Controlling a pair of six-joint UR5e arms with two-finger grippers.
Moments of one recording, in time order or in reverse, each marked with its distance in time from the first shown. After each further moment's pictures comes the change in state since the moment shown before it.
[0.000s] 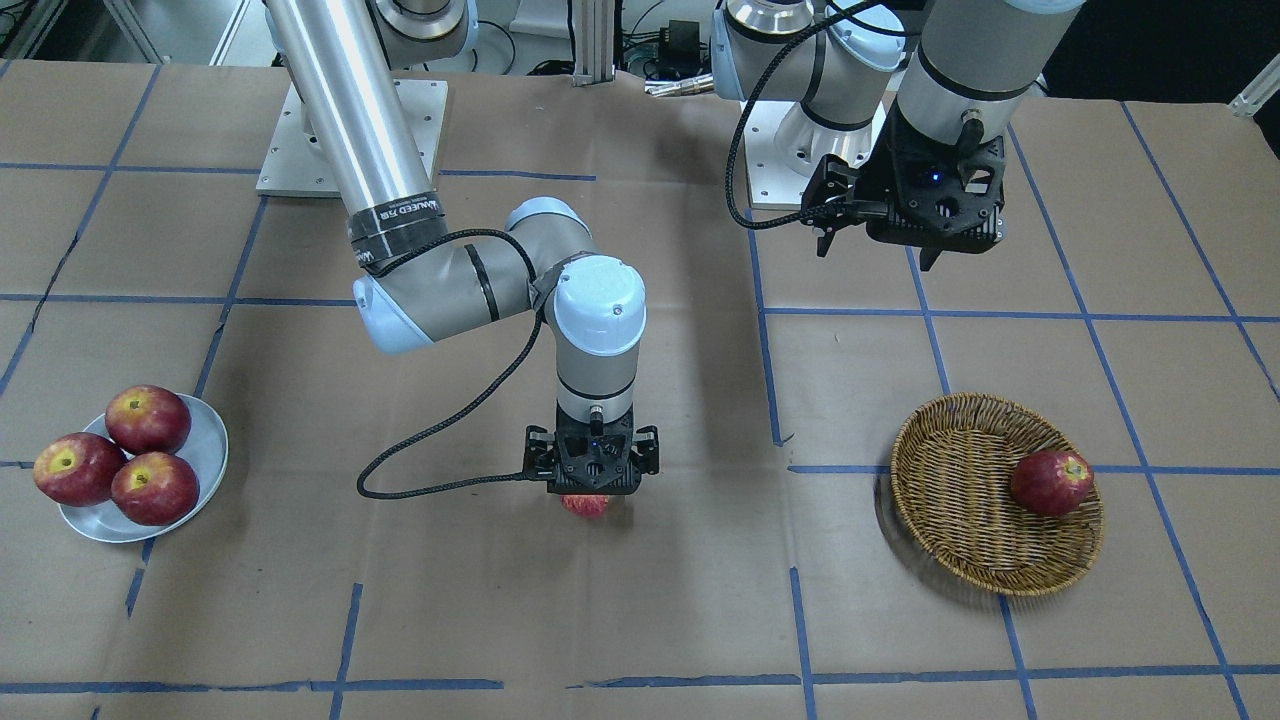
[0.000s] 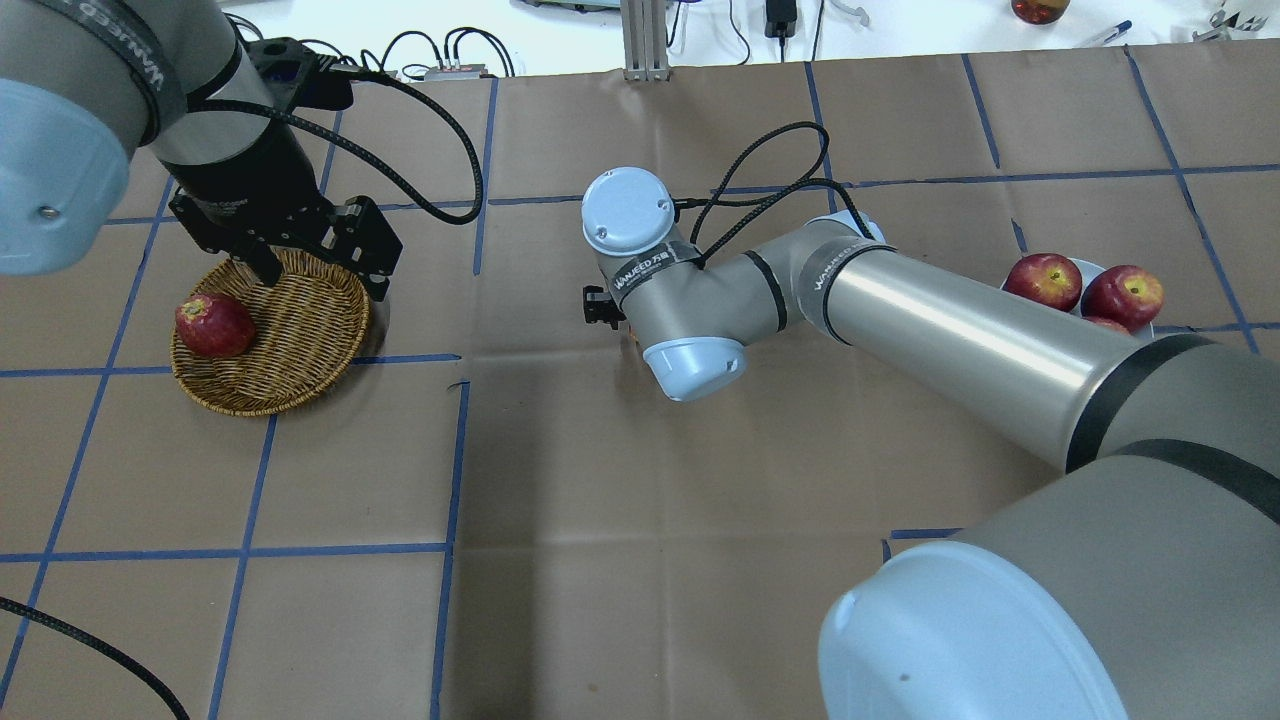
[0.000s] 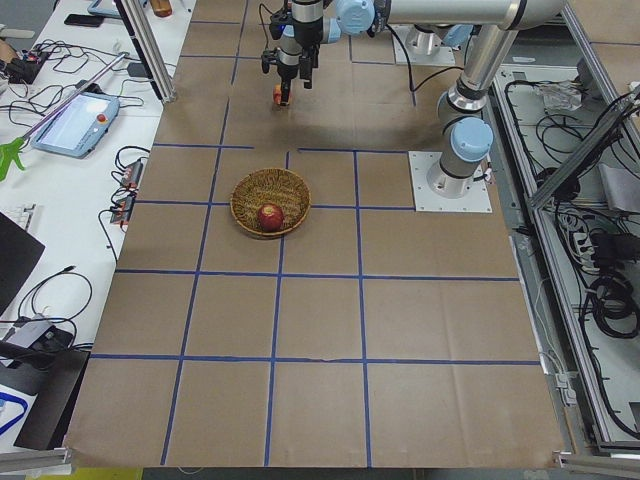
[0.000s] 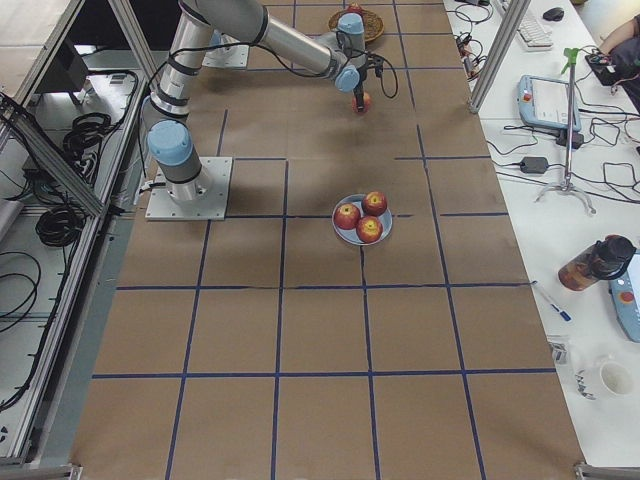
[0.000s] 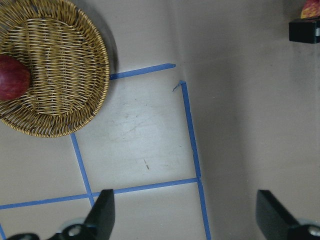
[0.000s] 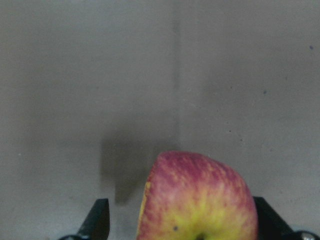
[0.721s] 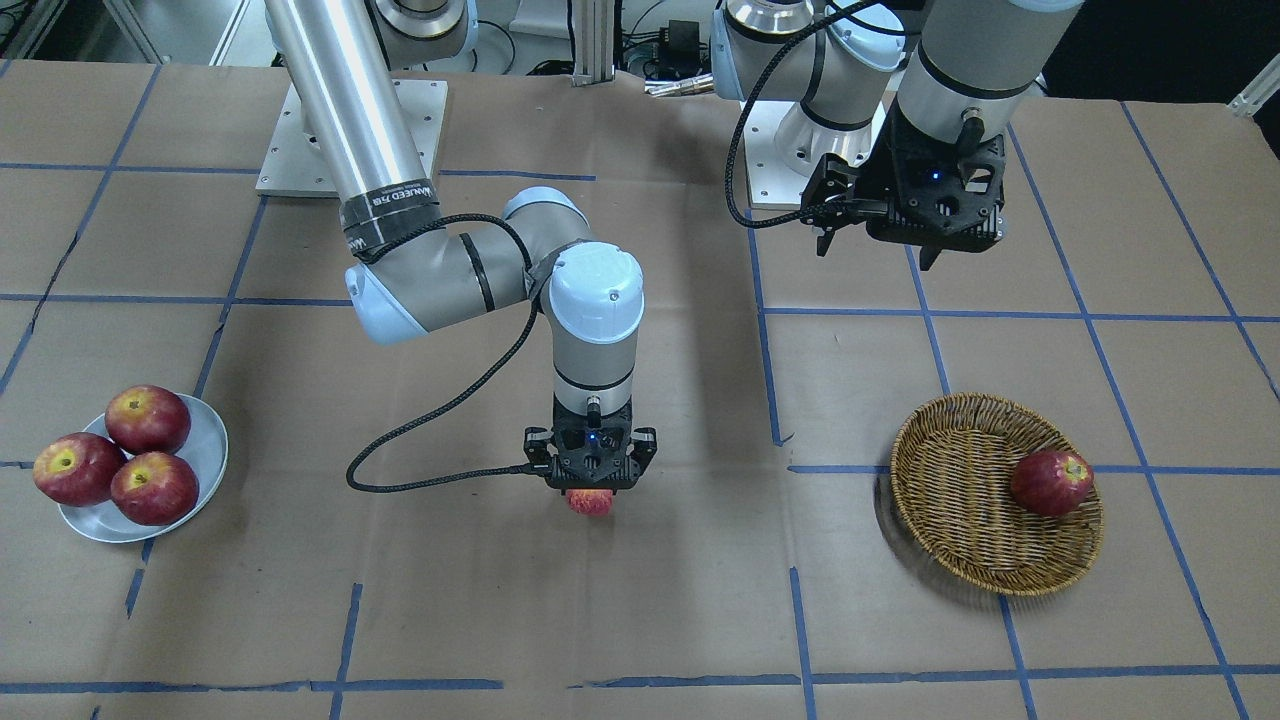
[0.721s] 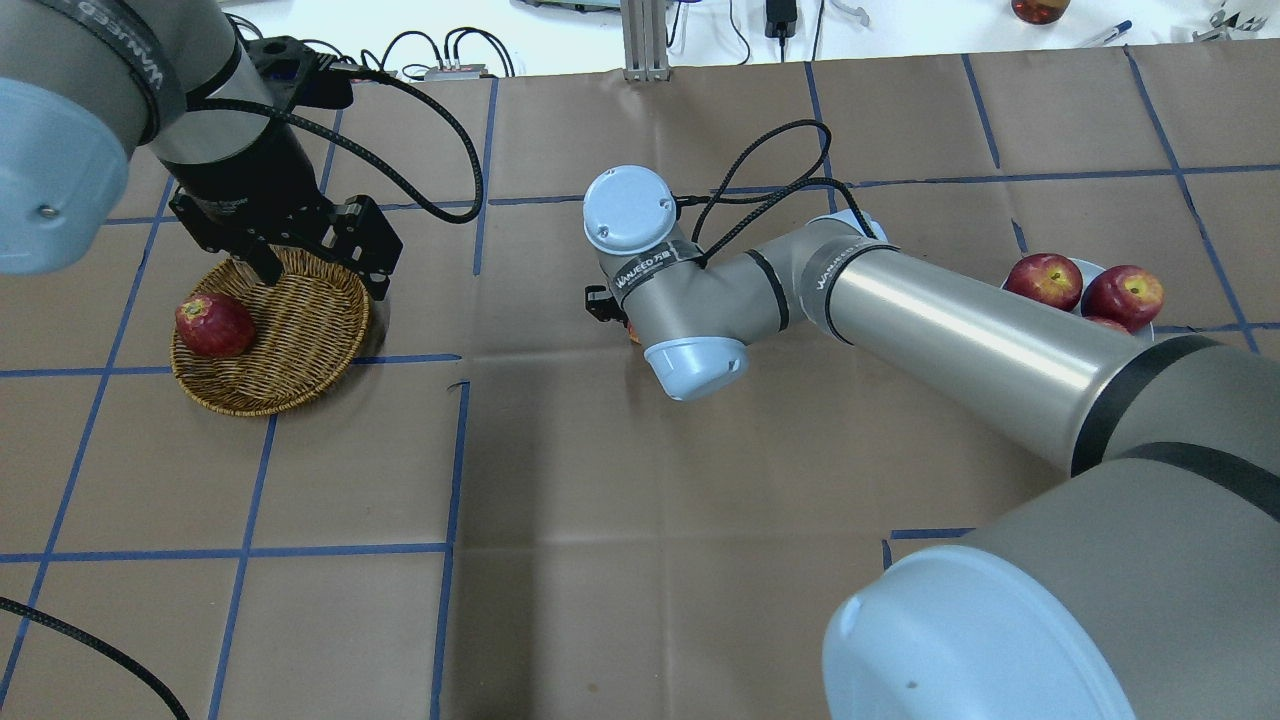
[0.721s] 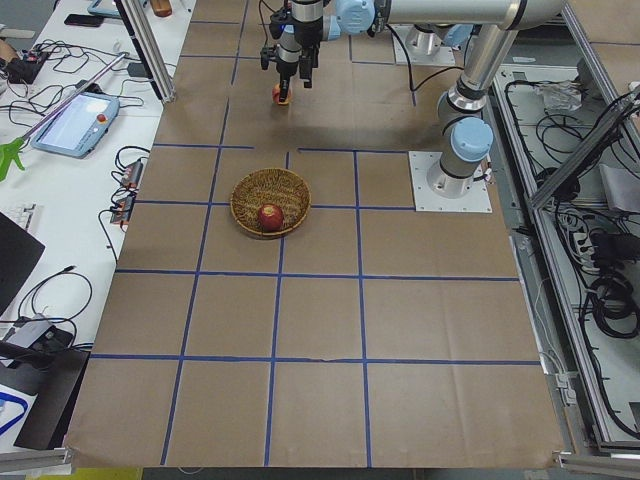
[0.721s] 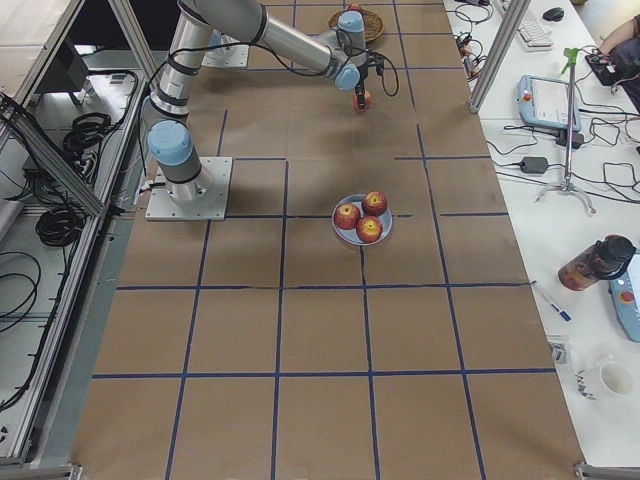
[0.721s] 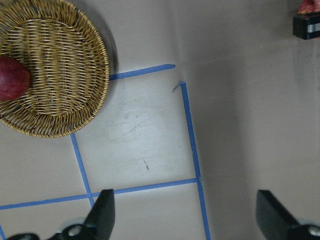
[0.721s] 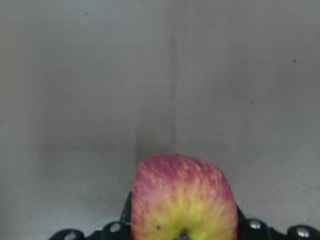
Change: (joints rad) left arm 0.000 0.001 0.001 -0.001 -0.001 0.000; right arm -0.008 -0.051 -0.007 0.040 0.004 0.001
